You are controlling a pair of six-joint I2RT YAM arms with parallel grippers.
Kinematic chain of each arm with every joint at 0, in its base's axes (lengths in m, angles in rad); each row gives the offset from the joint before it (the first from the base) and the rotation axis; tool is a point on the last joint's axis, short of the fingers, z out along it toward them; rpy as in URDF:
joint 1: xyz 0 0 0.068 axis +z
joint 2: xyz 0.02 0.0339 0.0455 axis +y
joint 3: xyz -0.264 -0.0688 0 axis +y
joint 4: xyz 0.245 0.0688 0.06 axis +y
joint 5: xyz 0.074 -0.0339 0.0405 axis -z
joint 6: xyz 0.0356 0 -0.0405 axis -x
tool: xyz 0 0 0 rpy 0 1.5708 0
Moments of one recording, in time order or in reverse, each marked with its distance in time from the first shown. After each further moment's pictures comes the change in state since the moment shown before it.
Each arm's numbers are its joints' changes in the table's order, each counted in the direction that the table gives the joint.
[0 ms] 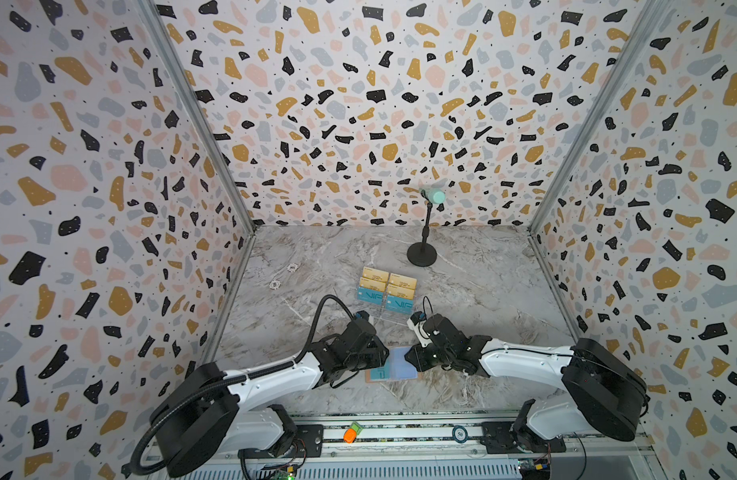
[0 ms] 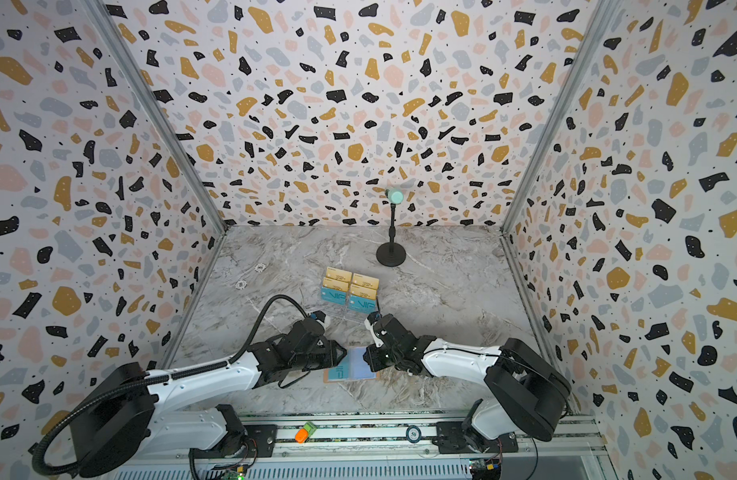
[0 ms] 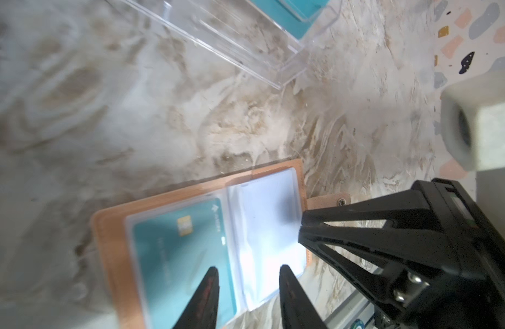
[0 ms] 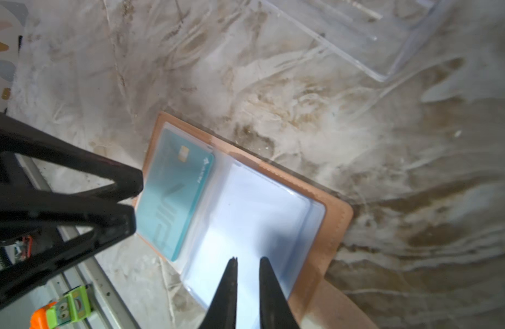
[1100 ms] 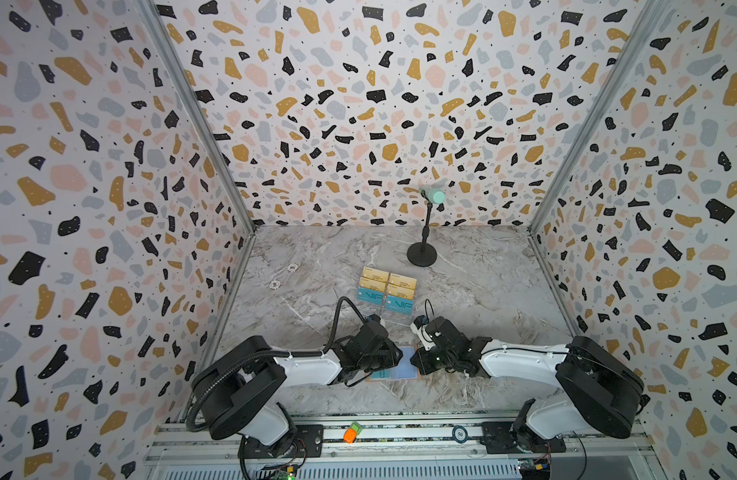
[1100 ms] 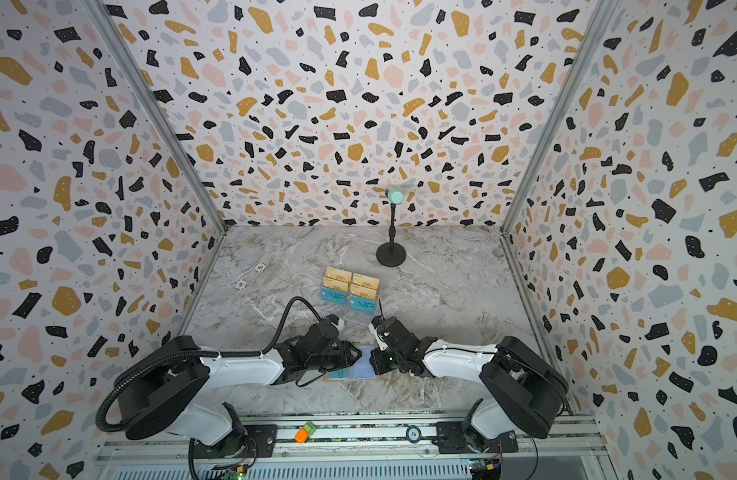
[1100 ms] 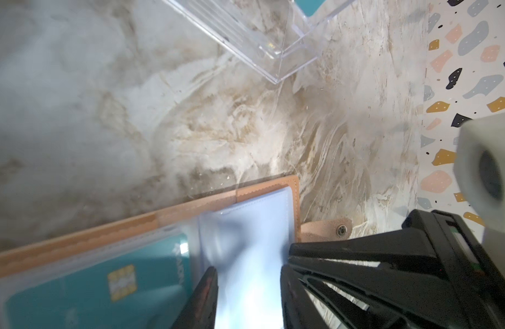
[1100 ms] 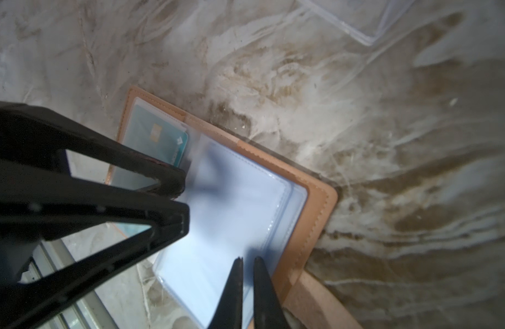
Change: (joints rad) left arm -0.016 0.154 0.019 -0.222 -0.010 0.100; right arm -0.010 0.021 0.019 -0.001 -0.003 0.020
